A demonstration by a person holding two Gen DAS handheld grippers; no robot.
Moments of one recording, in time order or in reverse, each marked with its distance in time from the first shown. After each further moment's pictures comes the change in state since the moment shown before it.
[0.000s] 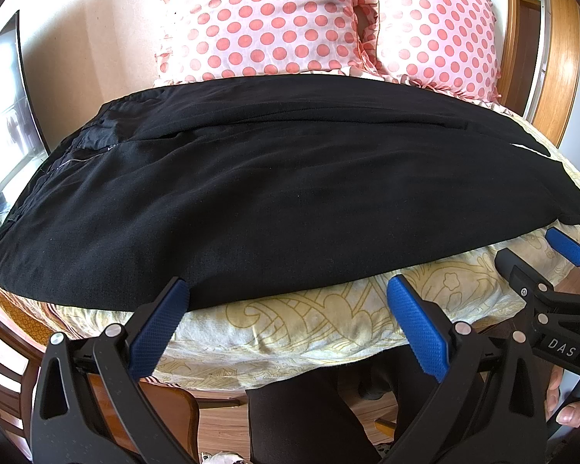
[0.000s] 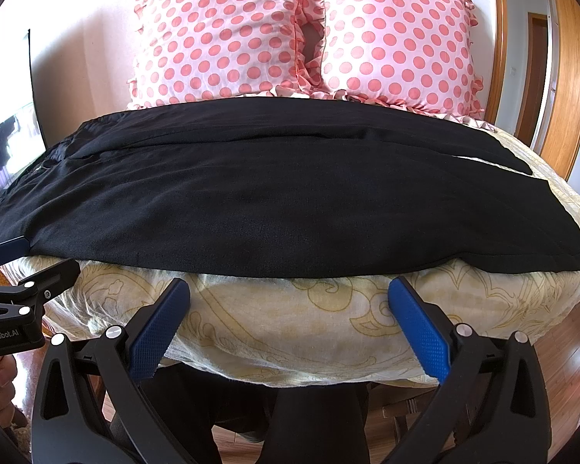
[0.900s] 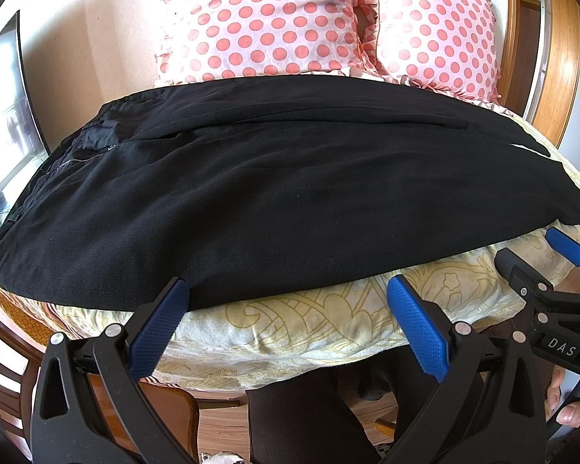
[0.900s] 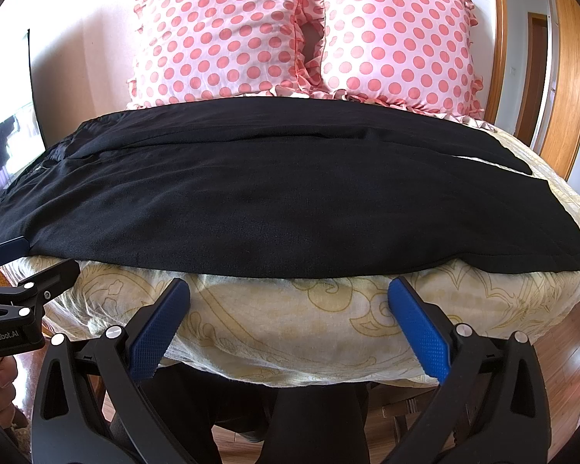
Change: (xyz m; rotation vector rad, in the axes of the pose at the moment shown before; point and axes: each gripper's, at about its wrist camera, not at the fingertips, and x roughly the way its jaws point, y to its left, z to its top) left arm 0.000 0.000 0.000 0.000 0.000 0.000; right arm -0.001 -0.001 0.000 -0.001 0.001 0.001
